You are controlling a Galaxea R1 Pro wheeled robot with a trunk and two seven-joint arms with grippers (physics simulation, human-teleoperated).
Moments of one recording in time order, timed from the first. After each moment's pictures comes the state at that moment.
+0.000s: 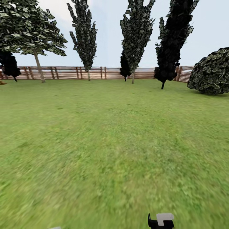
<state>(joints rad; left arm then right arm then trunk) -0.33 0.13 -0.25 -0.05 0.39 -0.48 0.03 -0.42 0.05 -0.03 -0.03 0.25 -0.57 -0.38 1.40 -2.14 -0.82</state>
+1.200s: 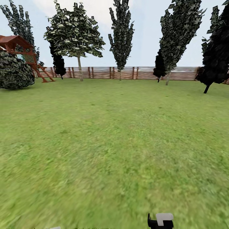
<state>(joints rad) -0.33 0.14 -0.24 -0.05 0.39 -0.48 0.03 -0.42 0.05 -0.03 -0.03 0.25 -0.57 -0.38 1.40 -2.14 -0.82</state>
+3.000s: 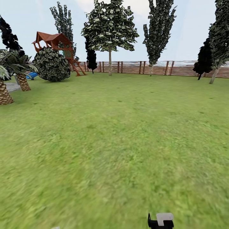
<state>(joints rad) -0.33 0.14 -0.24 -0.04 0.39 -0.48 0.03 -0.42 0.05 -0.03 -0.03 0.26 -0.57 -0.37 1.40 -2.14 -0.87</state>
